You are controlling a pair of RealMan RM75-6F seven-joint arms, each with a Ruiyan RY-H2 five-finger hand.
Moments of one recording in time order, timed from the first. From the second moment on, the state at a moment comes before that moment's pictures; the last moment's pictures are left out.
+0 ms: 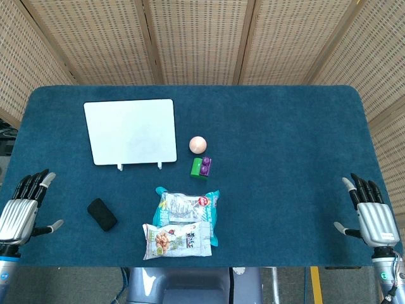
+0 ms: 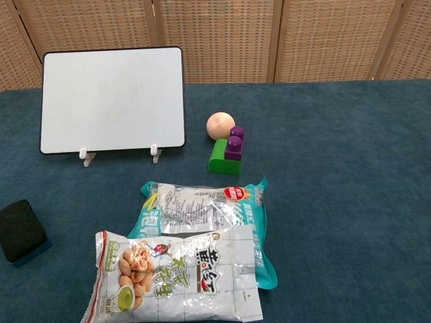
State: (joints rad) left arm -0.14 -1.10 -0.02 -1.73 1.50 1.42 0.08; right arm 0.13 -1.13 0.07 -1.56 -1.45 1.39 -0.01
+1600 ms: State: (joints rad) left arm -0.48 -1.37 0.14 -1.20 1.82 1.07 -0.16; right arm 0.13 -1.13 0.09 -1.54 -1.41 1.38 0.02
